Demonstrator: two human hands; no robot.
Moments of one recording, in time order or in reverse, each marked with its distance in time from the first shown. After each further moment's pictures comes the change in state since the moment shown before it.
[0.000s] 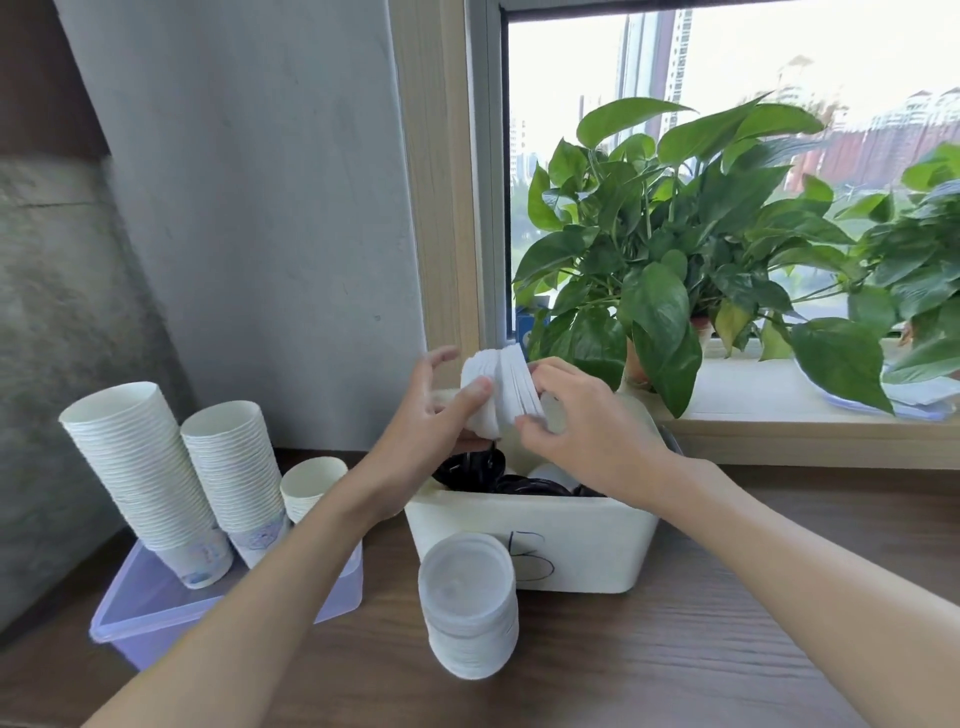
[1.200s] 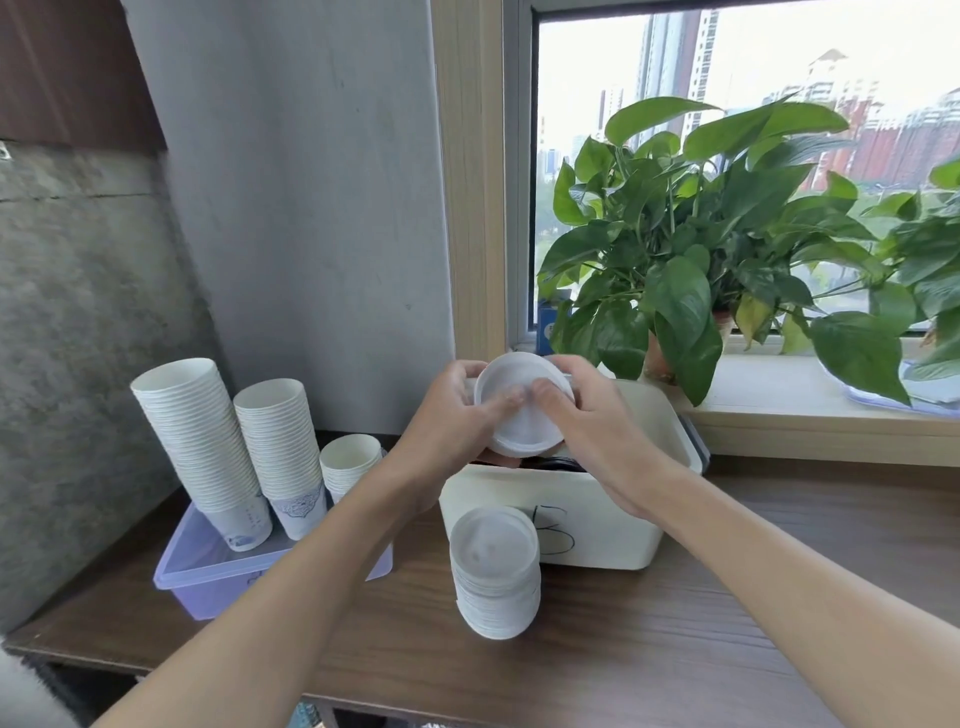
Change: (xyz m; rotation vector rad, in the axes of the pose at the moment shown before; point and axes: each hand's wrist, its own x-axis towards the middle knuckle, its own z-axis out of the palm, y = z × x) left_hand -0.042 0.027 0.009 0.074 0.056 -0.044; right_hand -0.014 -0.029 0.022 0.695 0.076 0.323
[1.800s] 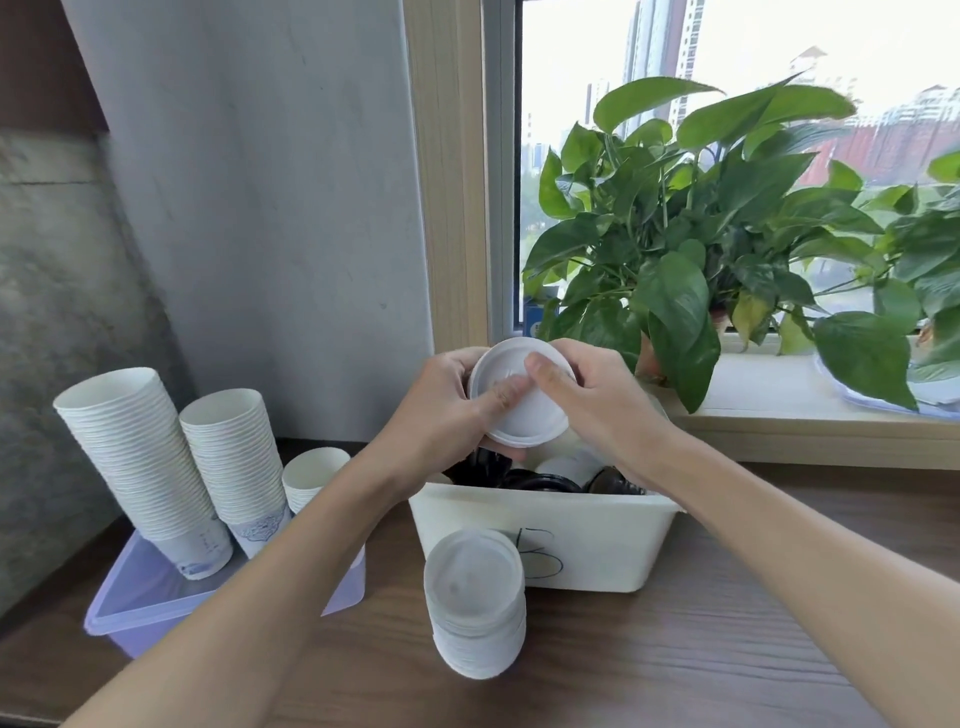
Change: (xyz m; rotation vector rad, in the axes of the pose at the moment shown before) left_hand 0.034 0.000 0.002 0.028 -0.137 0.203; right_hand 0.039 0.003 -0.025 -0.210 -0.020 -0.128
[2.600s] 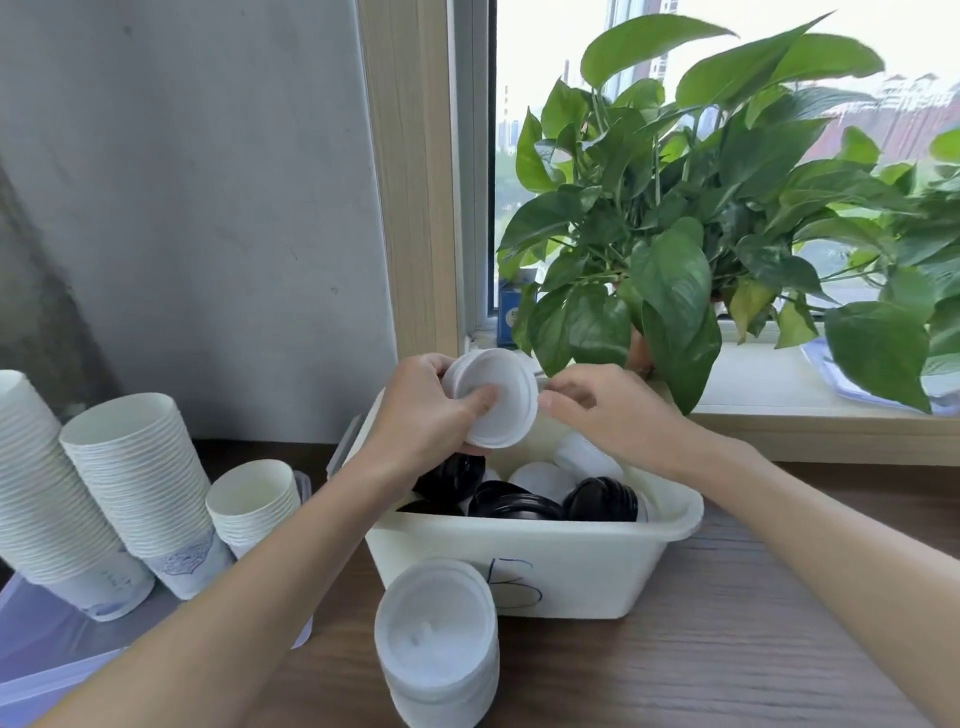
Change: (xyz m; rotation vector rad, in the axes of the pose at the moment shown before) left_hand 0.050 -0.048 0.009 0.128 0.241 -0.191; right_hand 0.030 0.074 -0.036 -0.444 -0.171 0.181
